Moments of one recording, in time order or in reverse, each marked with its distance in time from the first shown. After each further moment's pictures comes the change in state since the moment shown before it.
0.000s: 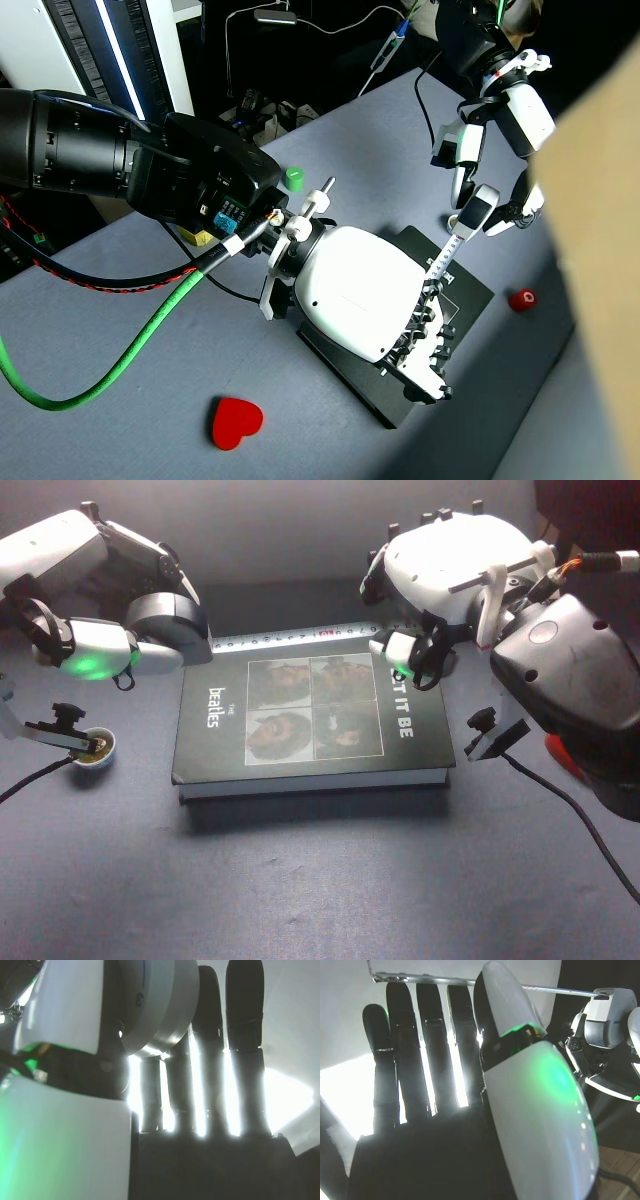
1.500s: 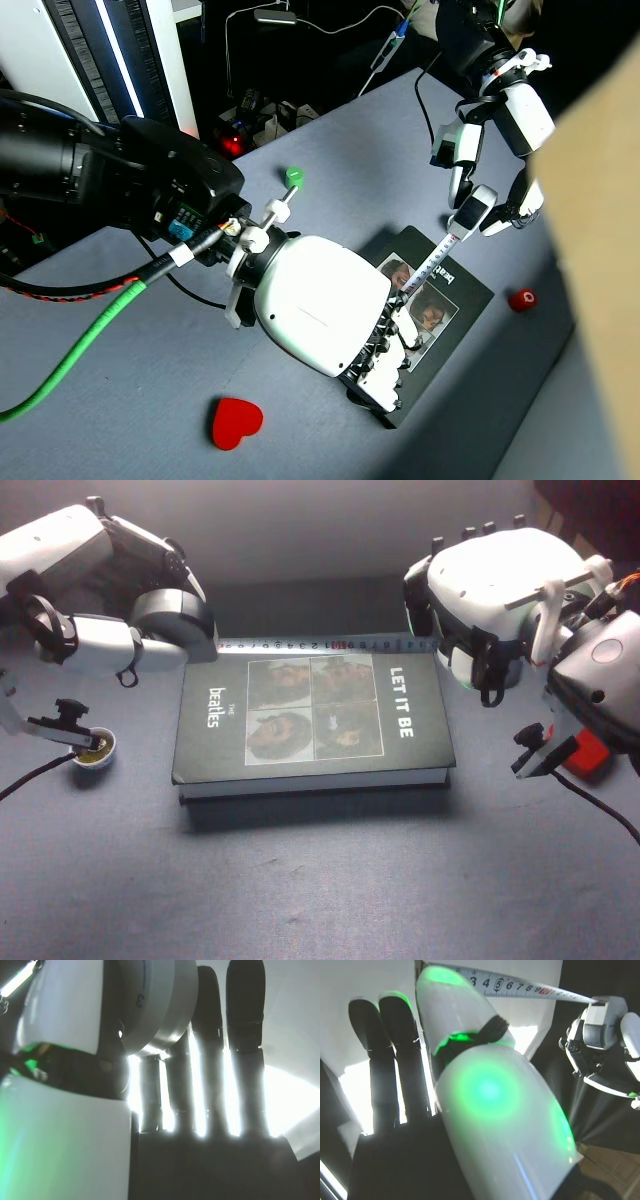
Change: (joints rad) left arm -0.010 0.002 0.000 0.008 -0.001 0.008; right arm -0.043 0.114 -0.083 -0.023 -0.018 0.021
